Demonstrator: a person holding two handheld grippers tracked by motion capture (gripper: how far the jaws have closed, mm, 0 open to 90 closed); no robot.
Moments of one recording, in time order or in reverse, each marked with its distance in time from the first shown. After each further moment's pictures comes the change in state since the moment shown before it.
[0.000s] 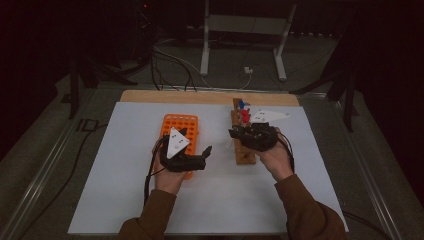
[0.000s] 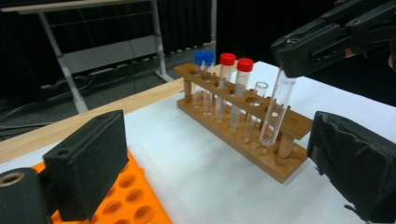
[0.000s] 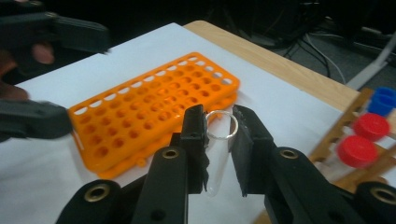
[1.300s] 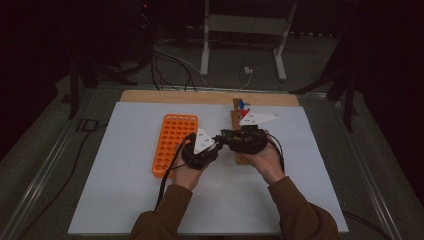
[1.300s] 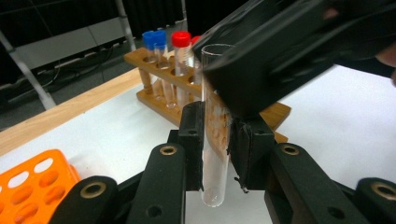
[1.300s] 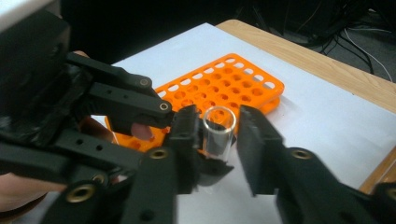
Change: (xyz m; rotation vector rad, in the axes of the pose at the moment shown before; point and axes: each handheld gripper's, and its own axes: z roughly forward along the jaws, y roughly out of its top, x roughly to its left) left arm -0.022 0.002 0.045 0.088 -0.096 0.075; right arm 0.017 0.002 0.016 -0.004 0.112 0.026
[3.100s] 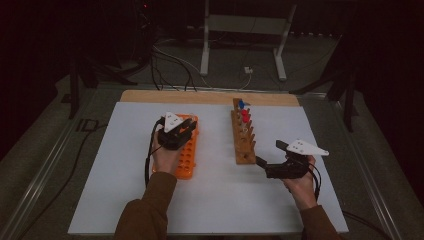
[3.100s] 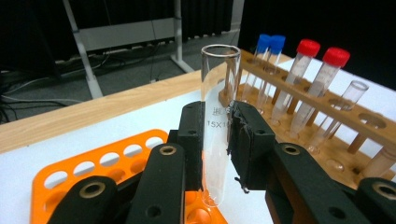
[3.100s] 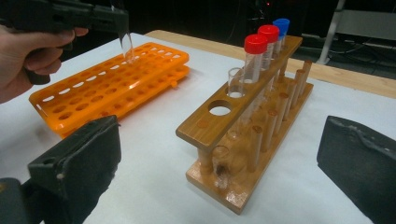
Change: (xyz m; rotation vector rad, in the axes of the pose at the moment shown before) left arm 0.084 -0.021 0.001 -0.023 0.154 -0.157; right arm -0.026 -0.098 -0.080 -0.142 -0.264 0.092
